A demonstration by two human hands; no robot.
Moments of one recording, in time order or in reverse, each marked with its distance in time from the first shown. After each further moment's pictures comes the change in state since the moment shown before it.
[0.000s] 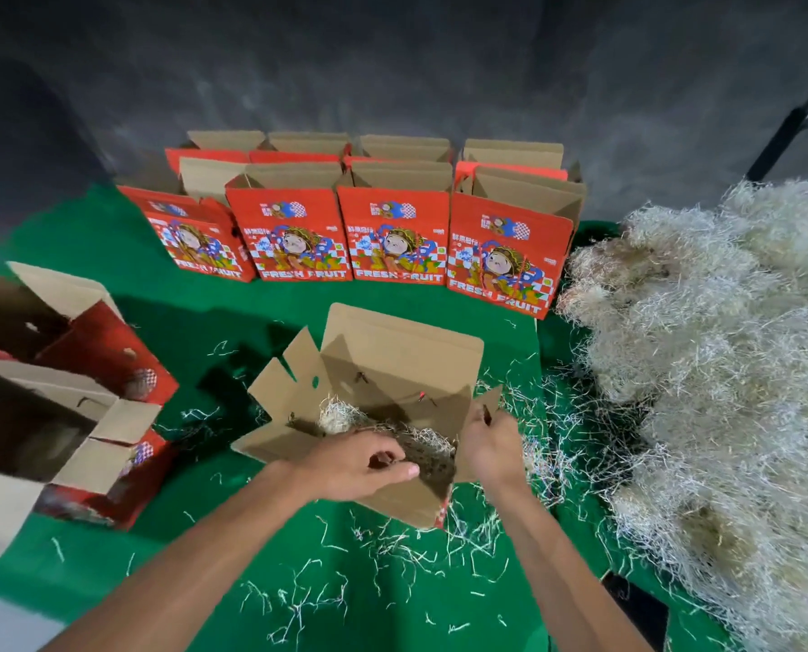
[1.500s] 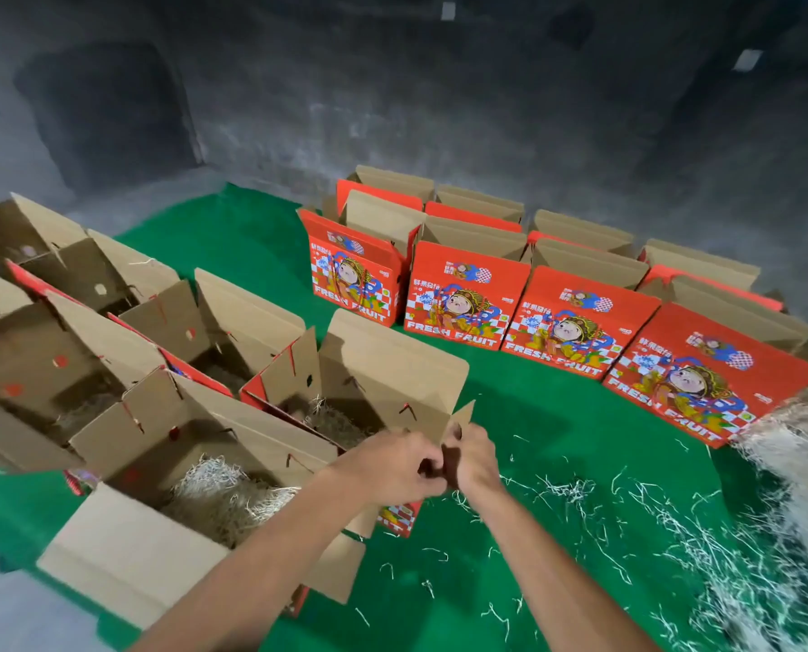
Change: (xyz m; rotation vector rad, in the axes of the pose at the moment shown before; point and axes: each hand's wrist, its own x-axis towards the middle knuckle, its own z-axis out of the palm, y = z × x) left_hand -0.093 -0.280 -0.169 -0.057 0.298 0.061; right_hand -0.024 -0.158 0.381 -0.377 -0.200 -0.130
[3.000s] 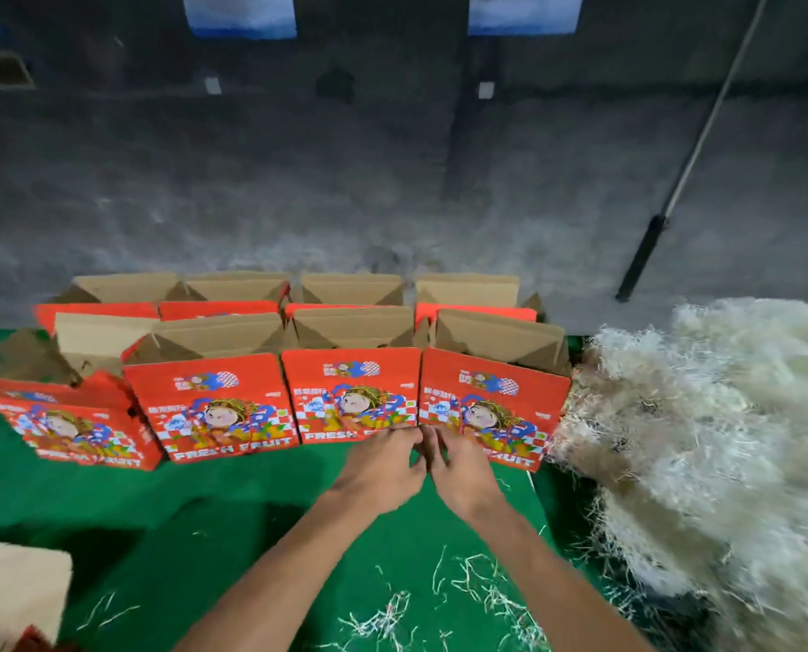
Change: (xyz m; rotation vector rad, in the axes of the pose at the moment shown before) left_hand 0.345 0.251 0.054 0.182 0.202 0.173; right_hand 0.172 0.125 -0.331 -0.076 0.287 -0.356
